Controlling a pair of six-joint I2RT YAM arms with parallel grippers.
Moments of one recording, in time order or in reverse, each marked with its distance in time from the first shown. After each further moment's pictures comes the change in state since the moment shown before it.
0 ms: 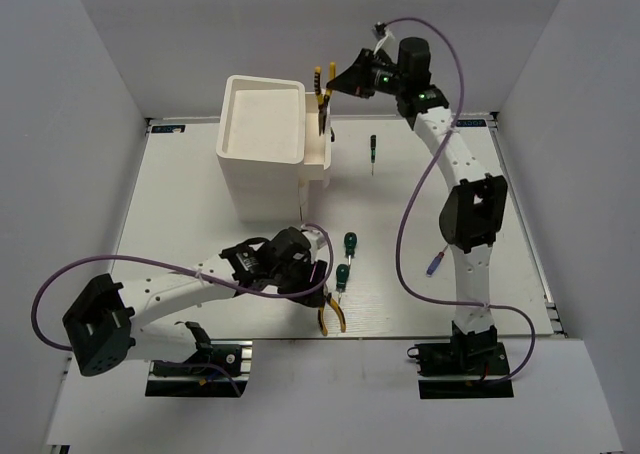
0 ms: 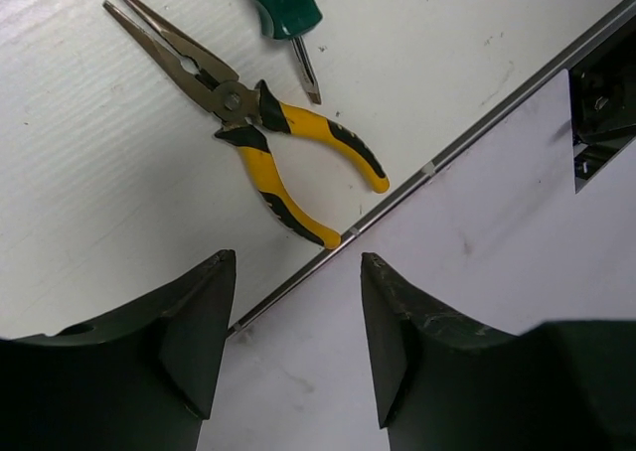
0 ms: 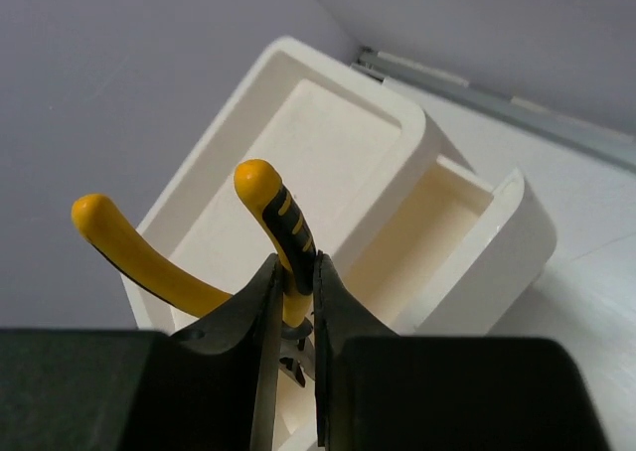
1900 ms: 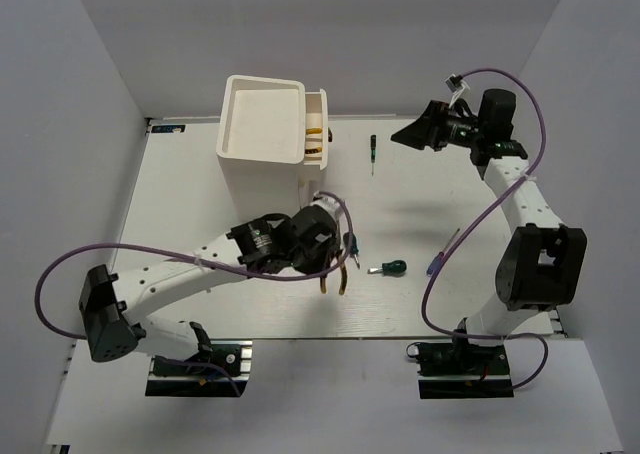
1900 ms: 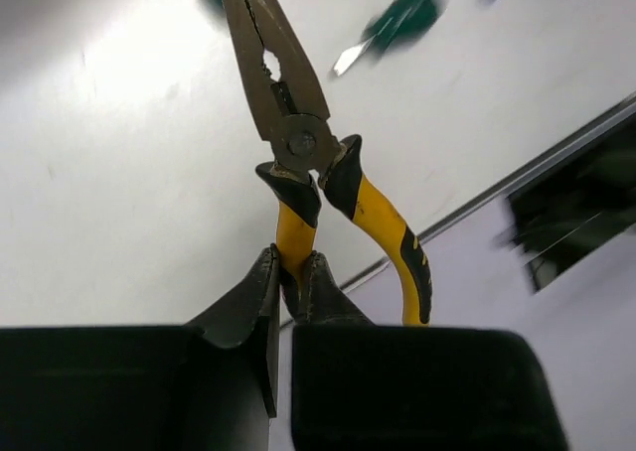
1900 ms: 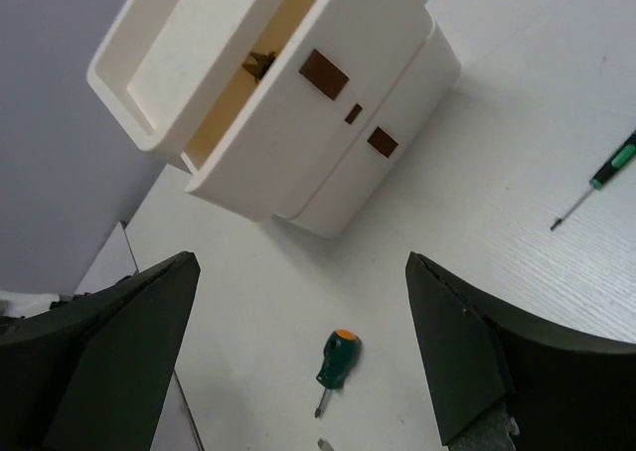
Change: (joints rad) left arm -0.112 0.102 0.392 -0.285 -0.329 -0.045; right arm -0.297 -0.562 -0.904 0.101 -0.261 -0.204
